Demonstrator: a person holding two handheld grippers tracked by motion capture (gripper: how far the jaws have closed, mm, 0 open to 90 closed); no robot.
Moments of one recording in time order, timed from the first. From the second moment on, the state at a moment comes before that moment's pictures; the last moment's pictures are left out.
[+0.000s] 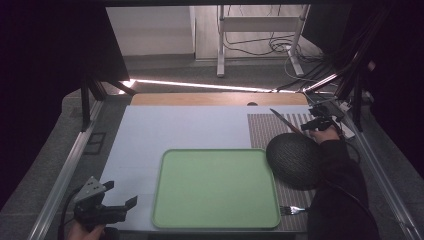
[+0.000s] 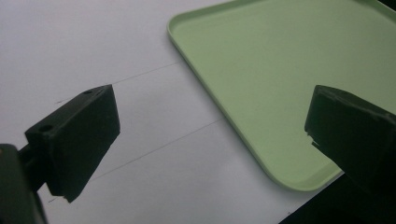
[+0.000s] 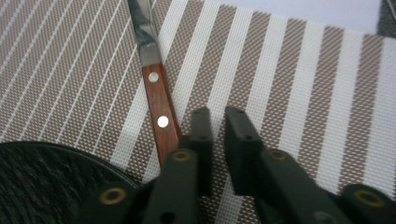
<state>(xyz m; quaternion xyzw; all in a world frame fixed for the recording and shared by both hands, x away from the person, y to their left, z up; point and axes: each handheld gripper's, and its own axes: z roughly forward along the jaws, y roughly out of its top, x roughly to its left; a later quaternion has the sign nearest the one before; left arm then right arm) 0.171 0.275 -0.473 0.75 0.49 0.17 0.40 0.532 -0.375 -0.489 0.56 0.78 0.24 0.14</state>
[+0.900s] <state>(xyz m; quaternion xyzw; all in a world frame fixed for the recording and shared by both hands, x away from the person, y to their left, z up) 0.171 0.275 -0.473 0.75 0.50 0.17 0.39 0.542 -0.337 -0.477 0.53 0.80 0.23 0.15</state>
